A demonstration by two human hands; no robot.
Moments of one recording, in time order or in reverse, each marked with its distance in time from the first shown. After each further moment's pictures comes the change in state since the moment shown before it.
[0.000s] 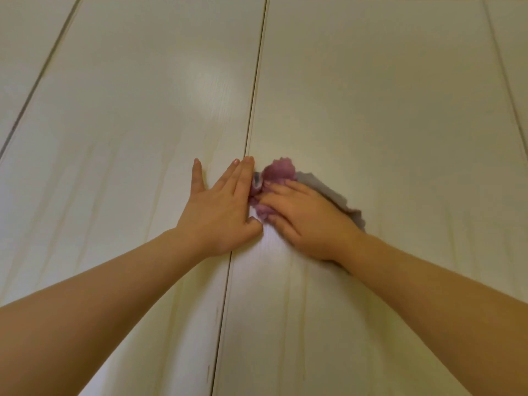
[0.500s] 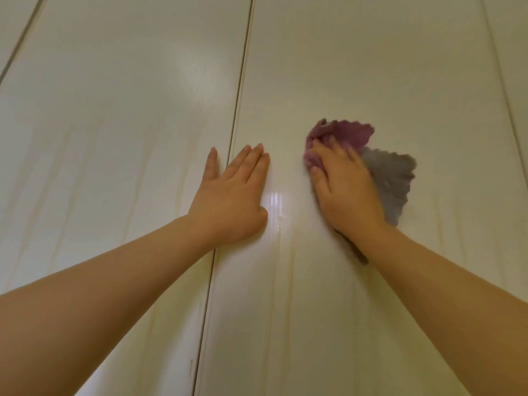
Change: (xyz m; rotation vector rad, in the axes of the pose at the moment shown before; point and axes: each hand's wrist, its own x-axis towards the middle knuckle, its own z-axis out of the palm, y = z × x) left_hand 0.012 0.028 0.000 -0.042 0.021 0.046; right_hand -0.022 0.029 -0.016 -0.090 0.324 0.502
